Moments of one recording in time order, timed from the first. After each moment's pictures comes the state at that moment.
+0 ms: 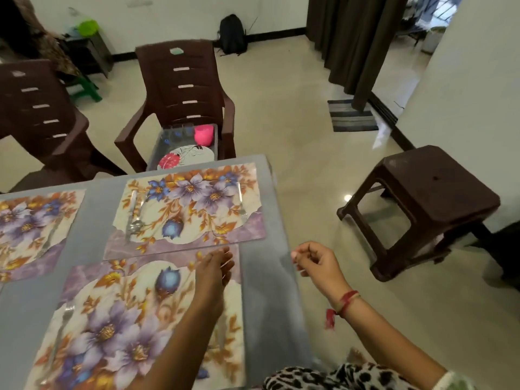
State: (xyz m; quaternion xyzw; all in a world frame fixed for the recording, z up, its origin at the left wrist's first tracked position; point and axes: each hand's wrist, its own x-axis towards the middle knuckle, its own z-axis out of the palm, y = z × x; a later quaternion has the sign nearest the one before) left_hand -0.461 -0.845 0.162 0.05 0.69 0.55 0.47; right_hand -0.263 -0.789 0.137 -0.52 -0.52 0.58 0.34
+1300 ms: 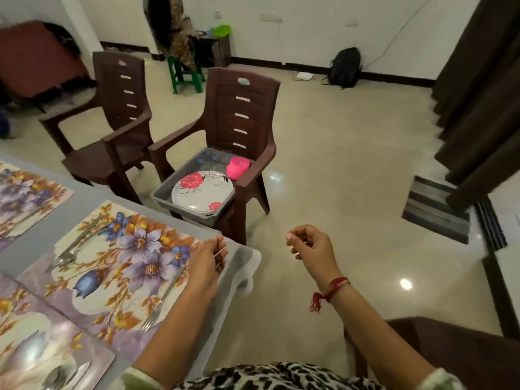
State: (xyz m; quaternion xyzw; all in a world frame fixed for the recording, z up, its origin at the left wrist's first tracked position) left_hand -0.406 -0.482 0.175 -0.16 0.65 0.67 0.31; right_hand -0.259 -0.338 0.187 -0.37 -0.66 0.61 0.24
